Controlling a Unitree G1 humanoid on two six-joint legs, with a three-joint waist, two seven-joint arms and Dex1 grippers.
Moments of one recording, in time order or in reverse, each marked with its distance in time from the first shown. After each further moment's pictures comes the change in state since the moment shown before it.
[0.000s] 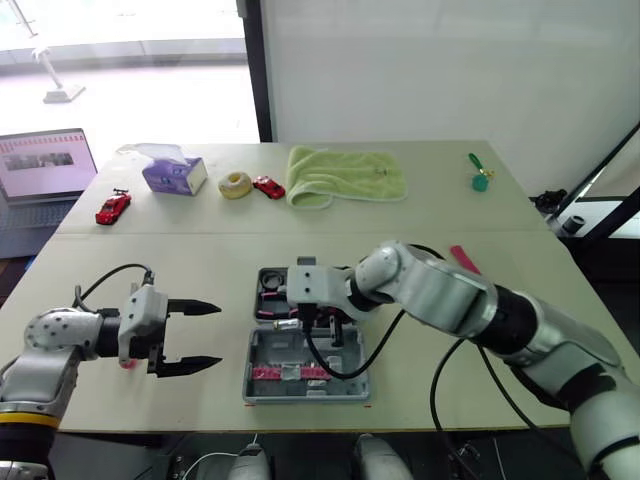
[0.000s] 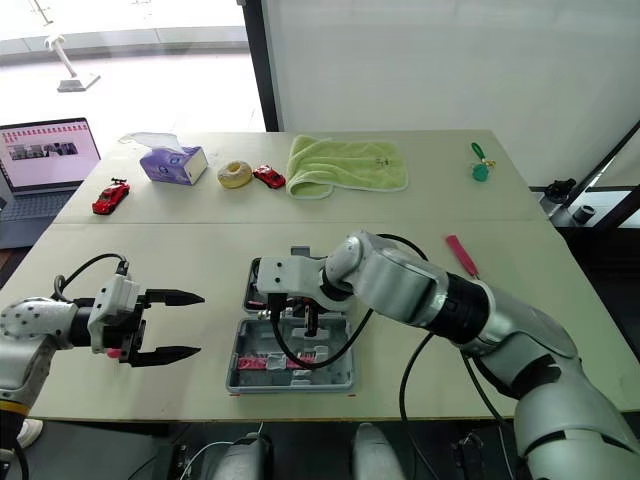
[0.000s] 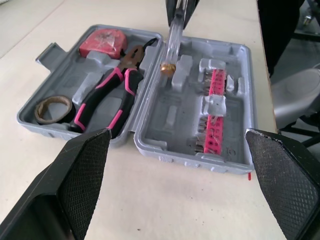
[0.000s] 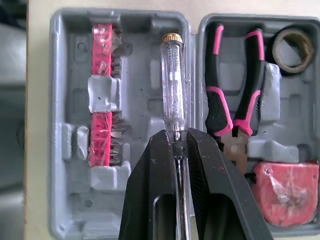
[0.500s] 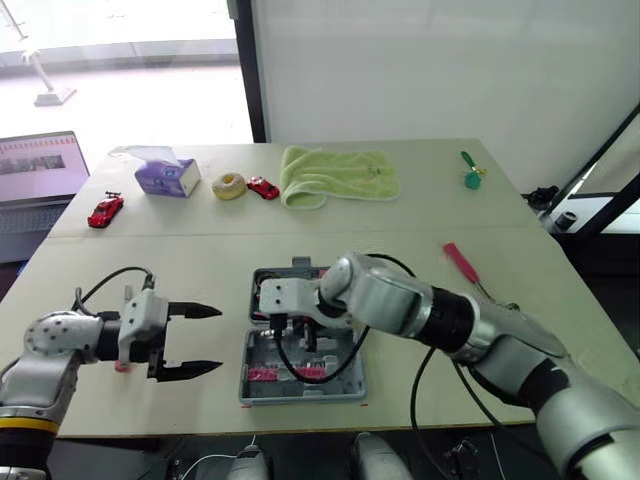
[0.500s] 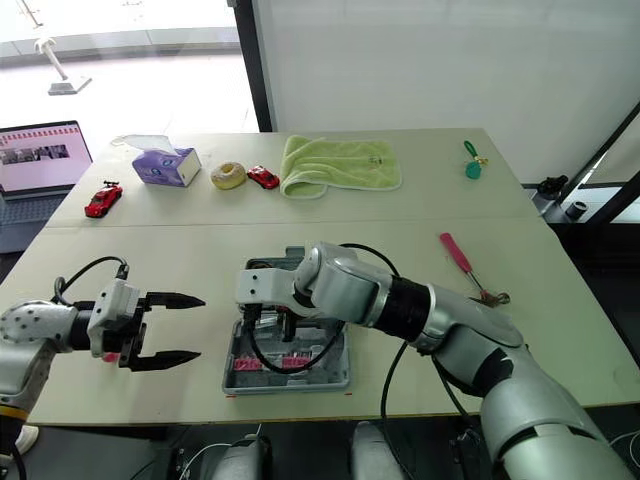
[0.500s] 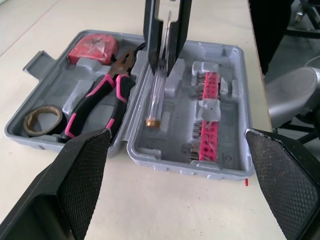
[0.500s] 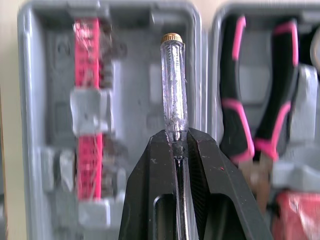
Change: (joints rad) left arm 0.016 0.000 0.000 -0.040 0.000 -0.009 0.010; right arm 0.003 0.195 0.060 0.202 -0.089 -0.036 -0.021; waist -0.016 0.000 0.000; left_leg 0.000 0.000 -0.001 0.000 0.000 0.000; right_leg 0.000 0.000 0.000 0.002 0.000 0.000
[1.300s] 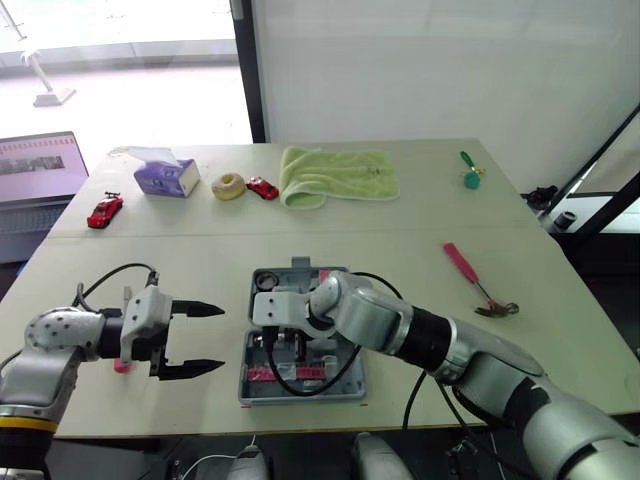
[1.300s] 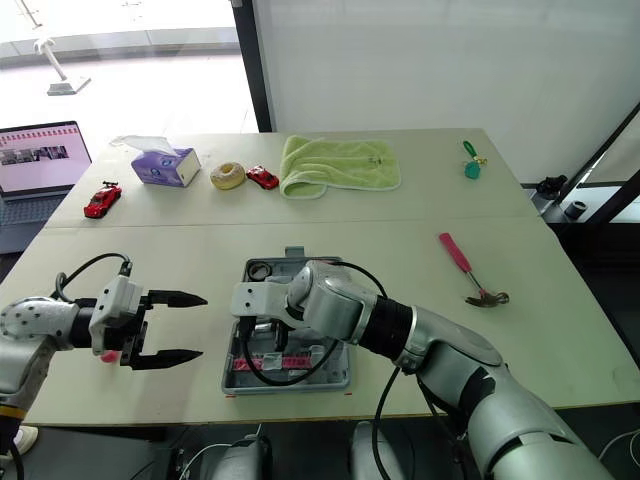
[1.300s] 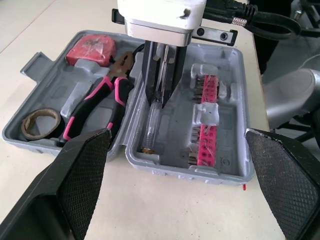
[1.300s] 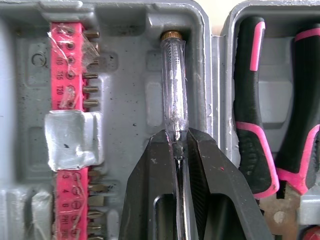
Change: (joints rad) left arm 0.003 0.014 0.000 -0.041 0.000 0.060 0.019; right arm 0.109 0.093 0.000 0.124 -0.130 -0.126 -0.050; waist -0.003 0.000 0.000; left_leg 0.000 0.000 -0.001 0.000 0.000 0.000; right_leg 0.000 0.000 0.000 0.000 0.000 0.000
